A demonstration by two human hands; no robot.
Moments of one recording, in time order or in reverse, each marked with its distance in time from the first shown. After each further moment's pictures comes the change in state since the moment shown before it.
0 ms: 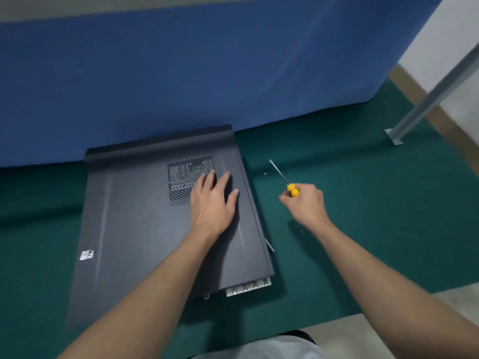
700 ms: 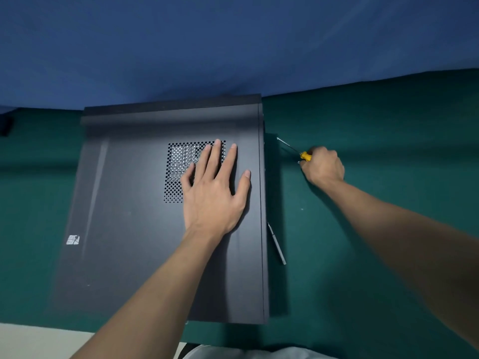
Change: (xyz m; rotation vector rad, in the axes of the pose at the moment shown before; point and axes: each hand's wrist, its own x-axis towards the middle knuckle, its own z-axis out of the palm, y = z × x) left_hand 0.033 0.004 0.021 0.269 0.135 -0.177; right_hand 0.182 0.016 0.081 -0.454 -0.196 -0.082
